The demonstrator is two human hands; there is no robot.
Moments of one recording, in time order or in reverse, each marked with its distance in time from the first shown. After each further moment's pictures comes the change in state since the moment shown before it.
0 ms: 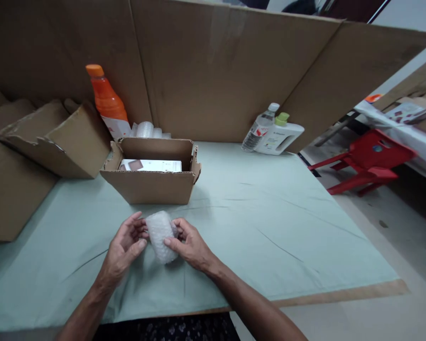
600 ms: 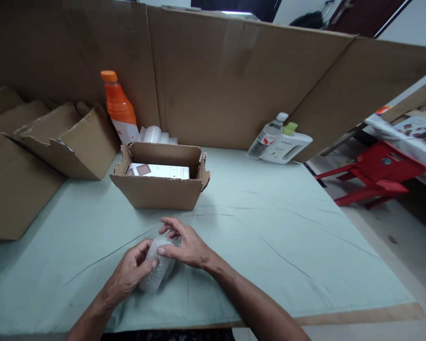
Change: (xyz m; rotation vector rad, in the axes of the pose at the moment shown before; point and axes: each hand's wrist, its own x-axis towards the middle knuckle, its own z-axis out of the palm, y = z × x) left_hand -0.007 0.012 0.002 0.026 -0.278 -0.307; right_hand 0.028 -0.014 -0.008 -0.262 -0.146 -0.070
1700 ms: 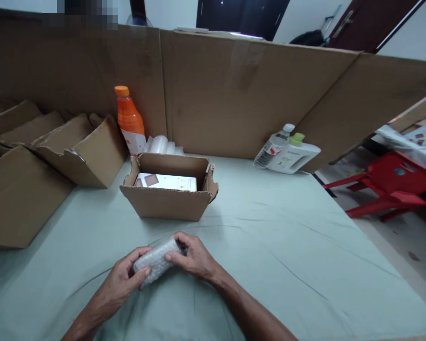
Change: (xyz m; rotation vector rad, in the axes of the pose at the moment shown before) left_hand -0.005 -0.003 -0.027 0.208 0.126 0.010; right_hand 0.010 0.007 0.004 -0.036 0.034 0.009
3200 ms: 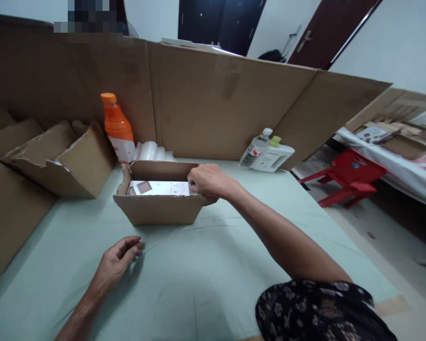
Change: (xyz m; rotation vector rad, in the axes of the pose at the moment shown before) left_hand 0.049 -0.017 -0.036 -0.018 0.261 0.002; right_hand 0.097 -0.164 -0.111 -1.506 -0.104 0.251
